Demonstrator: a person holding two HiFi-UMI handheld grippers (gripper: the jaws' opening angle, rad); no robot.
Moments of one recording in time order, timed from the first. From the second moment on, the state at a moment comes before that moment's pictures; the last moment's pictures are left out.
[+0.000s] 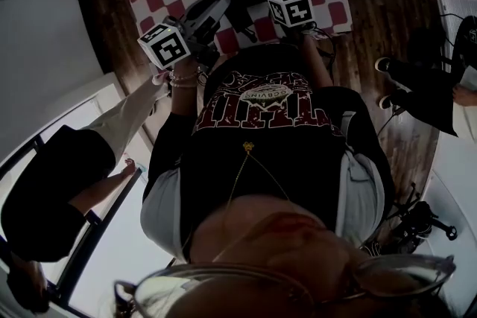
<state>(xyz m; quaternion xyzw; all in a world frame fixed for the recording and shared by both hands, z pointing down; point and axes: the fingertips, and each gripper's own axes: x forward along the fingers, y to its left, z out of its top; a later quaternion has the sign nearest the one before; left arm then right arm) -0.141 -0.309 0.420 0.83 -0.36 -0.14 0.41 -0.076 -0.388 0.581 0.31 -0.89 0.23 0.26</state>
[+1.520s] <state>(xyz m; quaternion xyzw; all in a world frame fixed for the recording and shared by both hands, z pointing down) -0.140 -0.307 0.422 0.83 -0.35 -0.14 0.41 -0.086 -0.384 0.584 0.29 -0.89 0.22 0.28</state>
